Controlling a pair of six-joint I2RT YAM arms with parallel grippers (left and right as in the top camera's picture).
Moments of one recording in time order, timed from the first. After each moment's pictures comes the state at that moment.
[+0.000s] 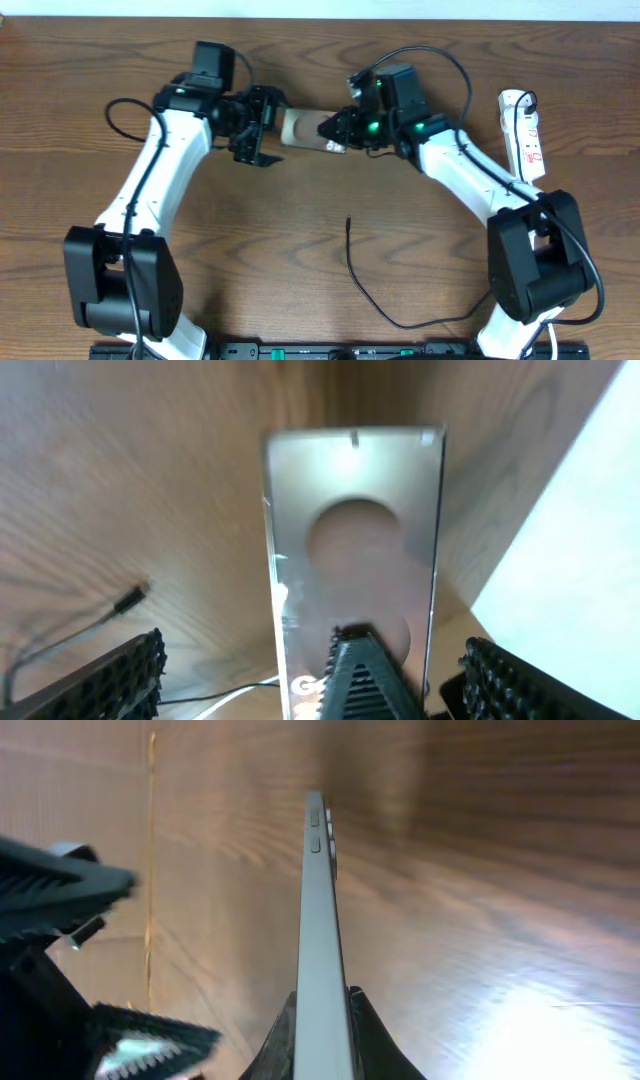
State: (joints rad) left arm -0.13 1.76 1.43 -0.81 0.57 -1.48; right arm 0.39 1.89 1.29 -0.19 -0.66 0.65
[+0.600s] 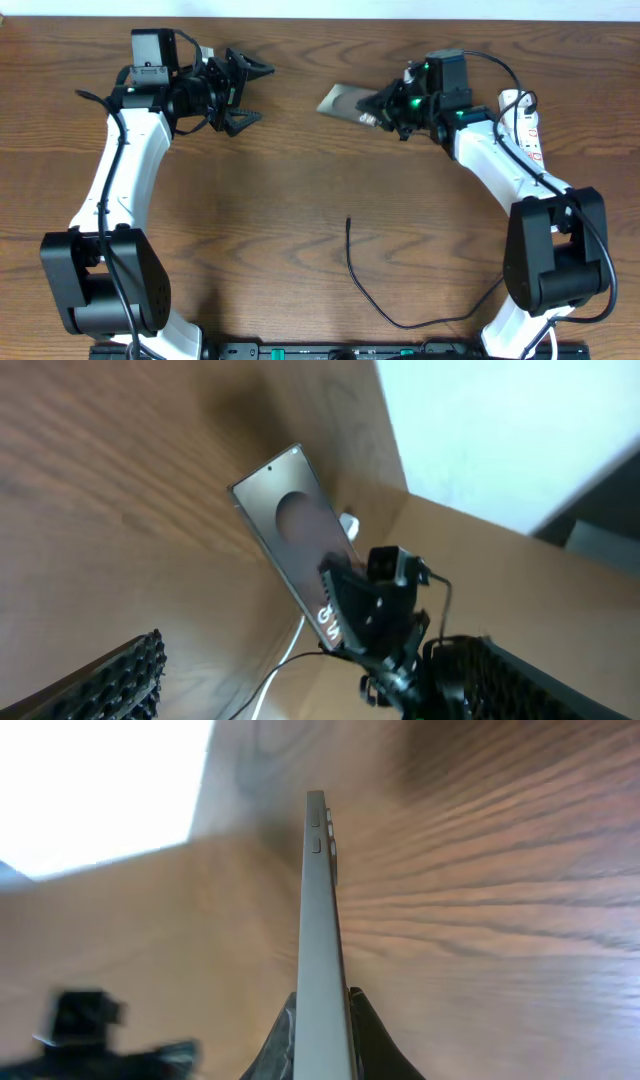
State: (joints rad) left arm 0.03 1.76 1.43 -0.55 0.90 -1.01; right arm 0.23 1.89 1.29 -0.13 -0.67 1.16
